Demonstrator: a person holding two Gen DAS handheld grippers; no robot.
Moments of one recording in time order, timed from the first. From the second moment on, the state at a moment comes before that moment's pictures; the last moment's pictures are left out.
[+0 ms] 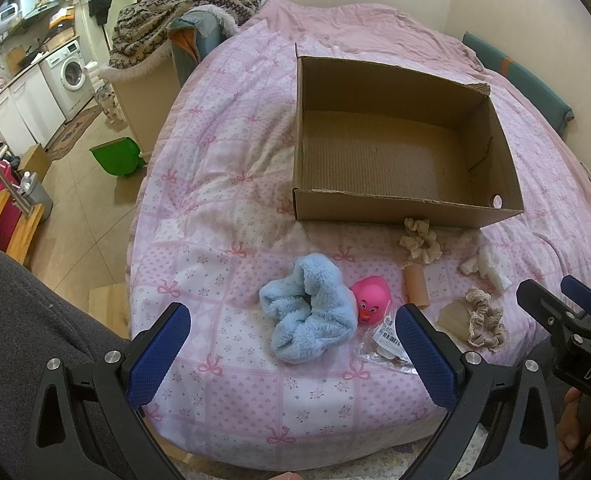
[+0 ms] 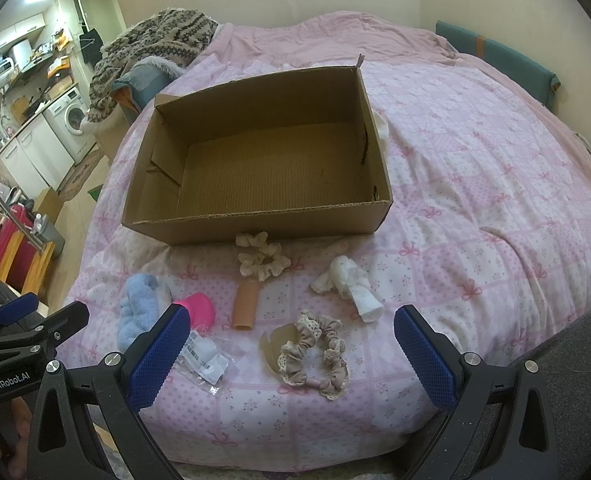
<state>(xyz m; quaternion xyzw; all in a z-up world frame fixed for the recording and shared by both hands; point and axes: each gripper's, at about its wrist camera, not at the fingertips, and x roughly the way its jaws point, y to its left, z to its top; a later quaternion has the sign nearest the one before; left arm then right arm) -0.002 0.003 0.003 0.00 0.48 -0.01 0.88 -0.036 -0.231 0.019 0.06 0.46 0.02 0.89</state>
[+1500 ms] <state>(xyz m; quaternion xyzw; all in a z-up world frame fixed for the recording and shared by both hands) 0.034 0.006 0.032 -0.01 0.49 -0.01 0.87 -0.013 -0.252 0.054 0.08 0.45 0.04 0.89</state>
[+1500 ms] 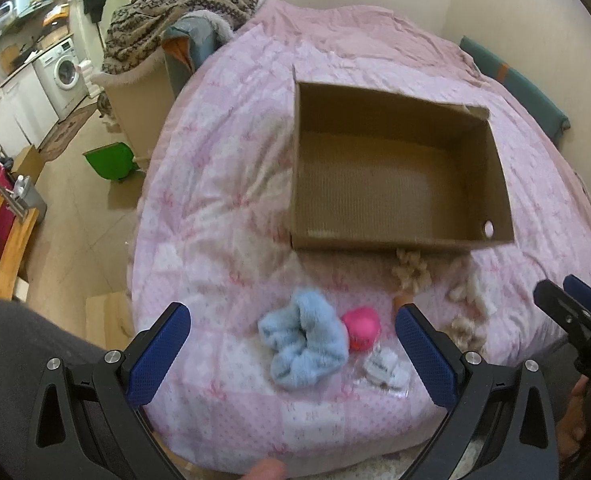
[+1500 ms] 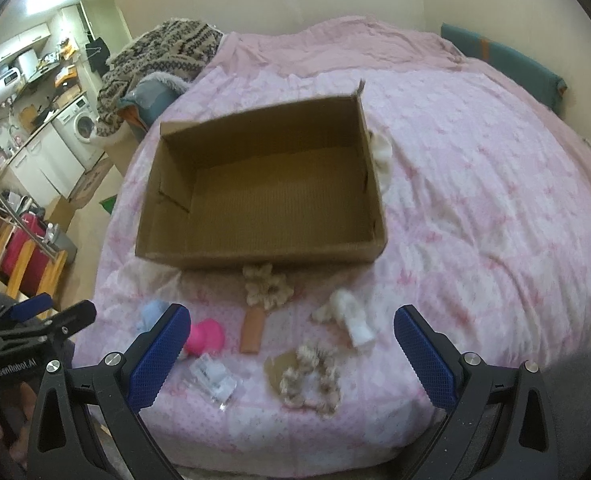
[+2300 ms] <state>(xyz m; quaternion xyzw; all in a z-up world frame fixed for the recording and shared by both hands) 0.089 -0.004 -0.130 -0.08 0.71 -0.03 0.69 0.034 -0.298 -0.002 0.14 0.53 0.01 0.84</state>
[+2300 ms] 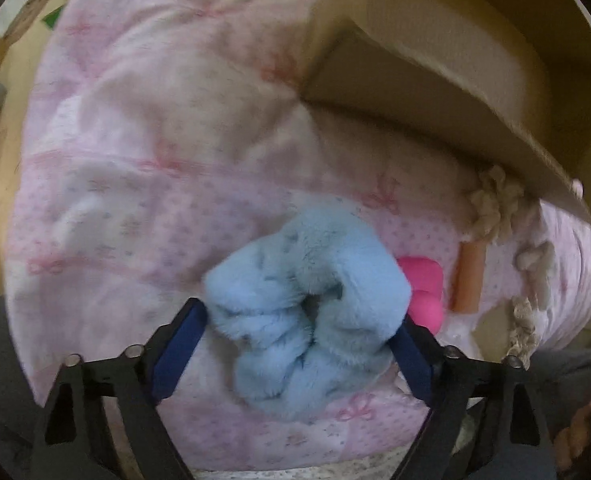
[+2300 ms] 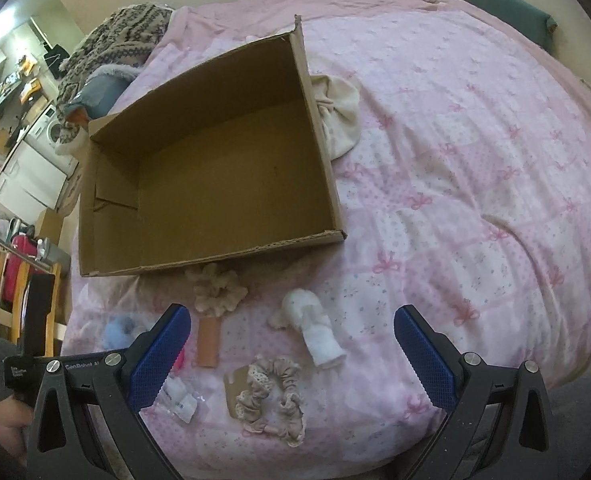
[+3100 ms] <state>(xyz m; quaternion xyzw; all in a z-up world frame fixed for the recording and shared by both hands) 0.035 -0.003 -0.014 -0.06 0.63 -0.05 0.77 0.040 -0.352 -0.020 0.24 0.56 0.00 0.79</state>
